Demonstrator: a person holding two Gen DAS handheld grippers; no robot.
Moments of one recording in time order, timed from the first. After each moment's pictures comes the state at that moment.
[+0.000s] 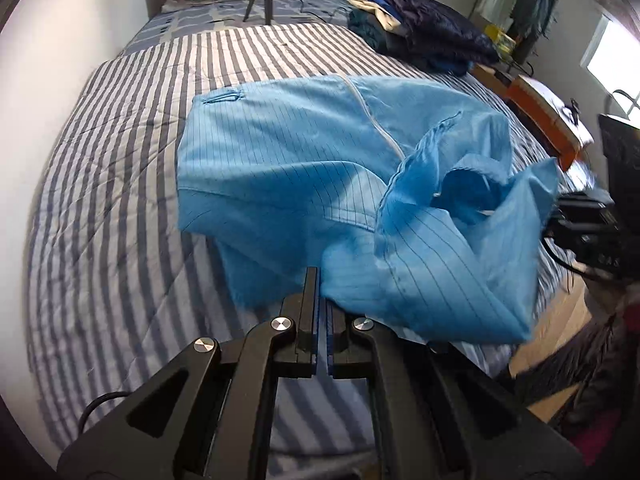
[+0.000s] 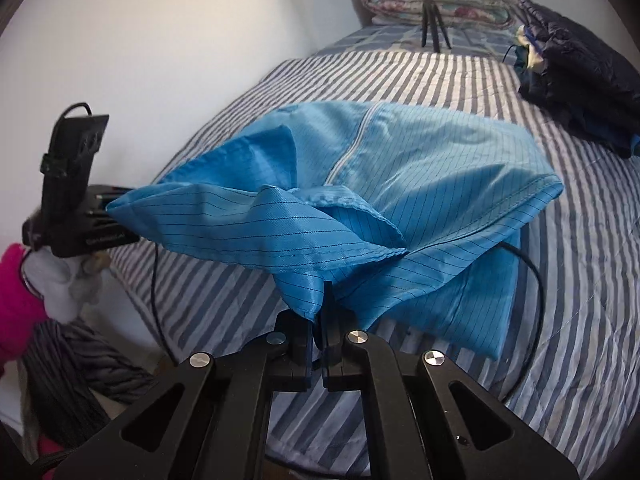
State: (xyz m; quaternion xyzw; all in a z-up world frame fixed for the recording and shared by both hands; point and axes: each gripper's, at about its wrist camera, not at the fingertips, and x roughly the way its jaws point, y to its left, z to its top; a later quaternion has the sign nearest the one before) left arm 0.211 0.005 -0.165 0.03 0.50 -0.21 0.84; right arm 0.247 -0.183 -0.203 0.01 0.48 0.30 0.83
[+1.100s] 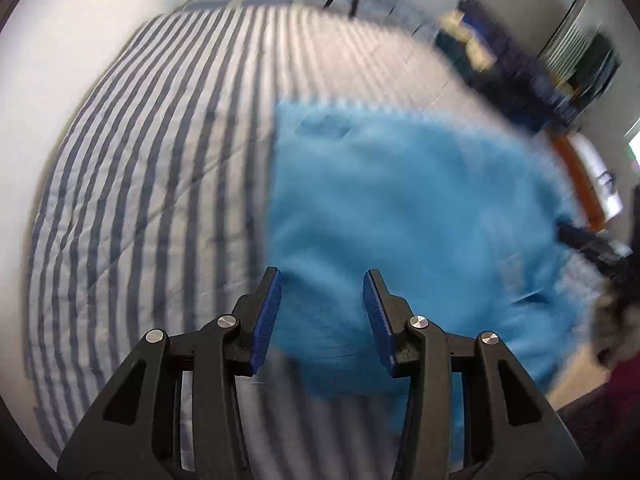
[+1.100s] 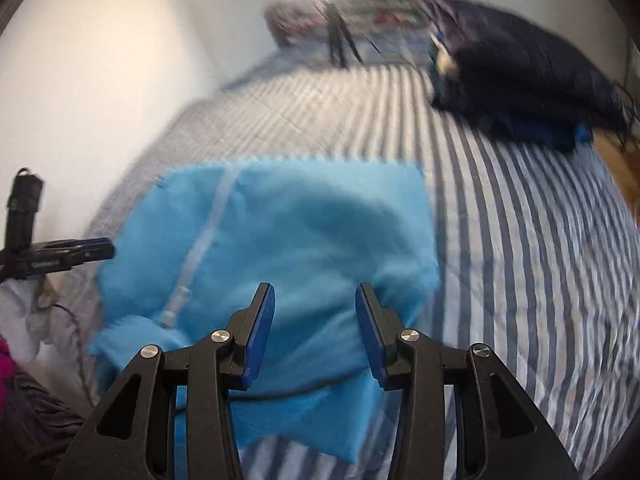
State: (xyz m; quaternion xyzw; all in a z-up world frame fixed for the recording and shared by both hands) left arm 0.298 0.046 -0.198 -0.04 0.55 -0.11 0.83; right arm 0.324 -0.237 -0.227 0.05 0.48 0.16 0.86
